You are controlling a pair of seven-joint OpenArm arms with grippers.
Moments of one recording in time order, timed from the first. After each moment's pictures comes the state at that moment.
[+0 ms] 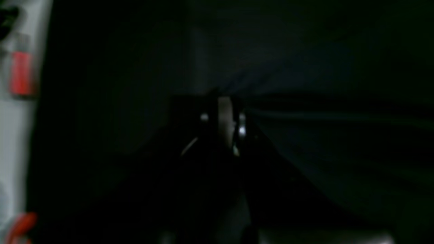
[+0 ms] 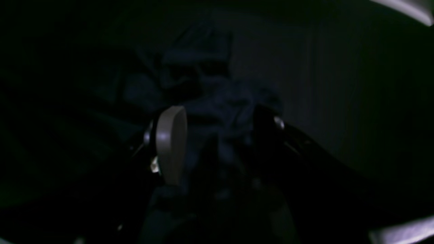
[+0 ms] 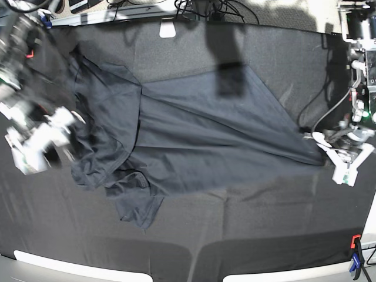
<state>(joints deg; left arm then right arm) -2.2 -21.1 -6.8 89.8 -18.7 -16.5 37.4 -6.6 21.0 22.4 109.9 25.8 32.8 -43.8</state>
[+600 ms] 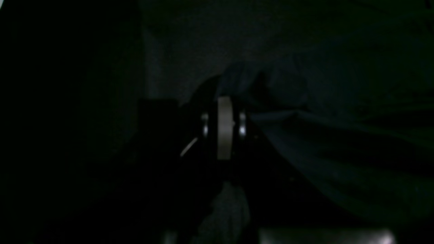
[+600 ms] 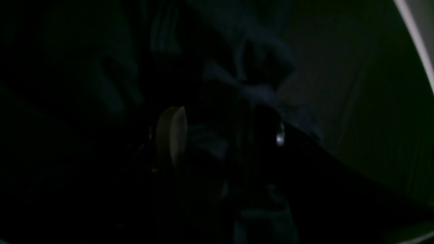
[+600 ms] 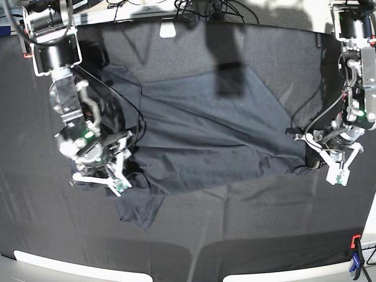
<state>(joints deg) -2.2 -19.1 -6.7 89.8 -20.9 -16.4 37.1 13.8 21.4 -14.0 80.6 -7.3 23.3 -35.8</state>
